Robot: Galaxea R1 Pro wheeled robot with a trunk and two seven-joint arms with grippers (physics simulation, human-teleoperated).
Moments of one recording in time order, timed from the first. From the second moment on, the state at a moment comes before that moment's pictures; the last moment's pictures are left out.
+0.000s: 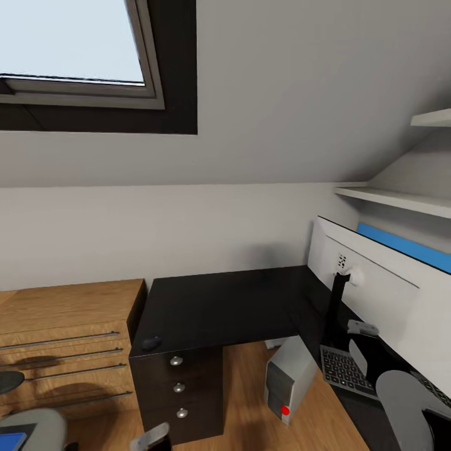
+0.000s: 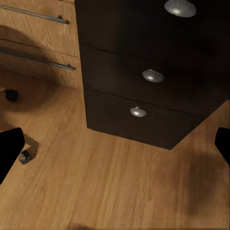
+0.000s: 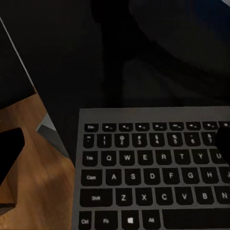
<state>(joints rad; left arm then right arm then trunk) 0.00 -0.07 -0.28 -0.93 0.39 -0.12 0.53 -0.78 -0.18 -0.38 -0.35 0.13 0.30 -0.05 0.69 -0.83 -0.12</state>
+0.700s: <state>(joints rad) 0.11 -0.02 -0.28 -1.19 0.52 0.10 0.53 -0.78 -0.19 -0.38 -0.35 0.13 0.29 -0.09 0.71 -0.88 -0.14</state>
